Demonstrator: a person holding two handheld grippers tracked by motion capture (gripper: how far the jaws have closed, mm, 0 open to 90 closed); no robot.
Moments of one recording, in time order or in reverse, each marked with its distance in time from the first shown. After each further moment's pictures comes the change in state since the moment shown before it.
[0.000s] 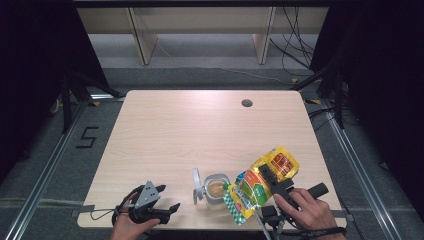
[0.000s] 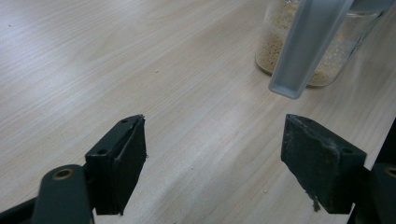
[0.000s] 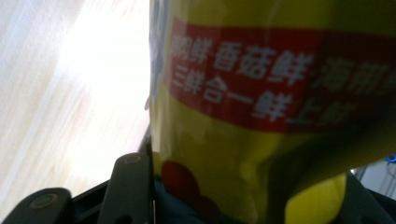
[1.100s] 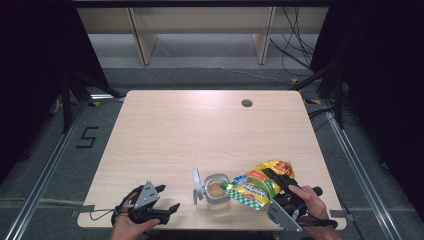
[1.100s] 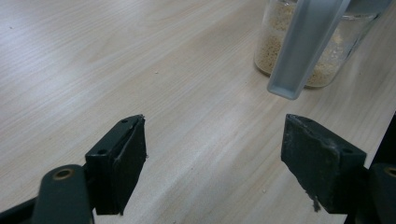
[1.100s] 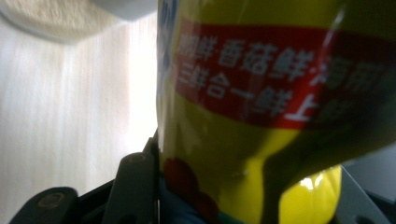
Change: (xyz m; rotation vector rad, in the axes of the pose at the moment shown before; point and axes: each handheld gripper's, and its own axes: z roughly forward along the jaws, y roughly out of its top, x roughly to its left) left arm 0.000 0.000 -0.001 -0.012 0.008 -0.004; right arm 0.027 -0.032 0.018 -0.279 0.120 0.547
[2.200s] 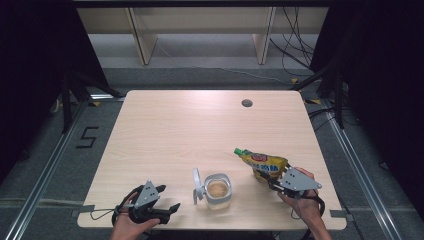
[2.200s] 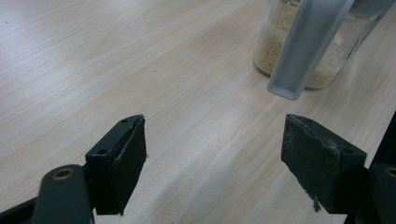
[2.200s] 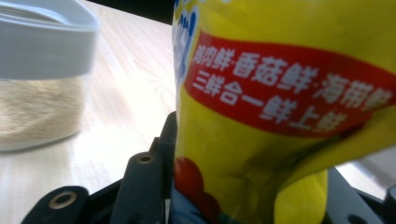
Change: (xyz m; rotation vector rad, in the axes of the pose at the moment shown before) left arm 0.001 -0.001 0.001 0.006 -0.019 -0.046; right arm 0.005 -0.065 0.049 -0.208 0.111 0.763
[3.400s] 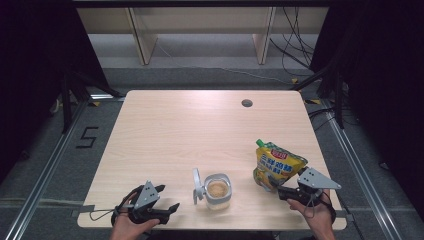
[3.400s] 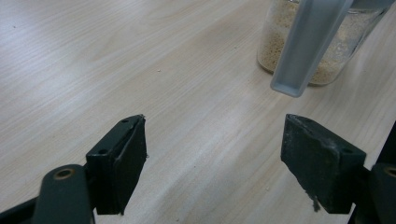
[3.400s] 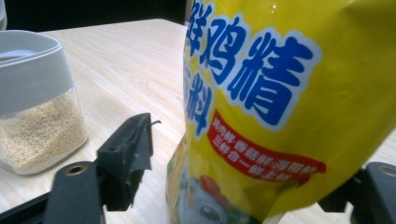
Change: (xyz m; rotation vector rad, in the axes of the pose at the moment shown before) left arm -0.001 0.000 -0.001 0.006 0.025 0.042; right arm 0.002 -0.004 -0.037 0.084 -0.098 0.385
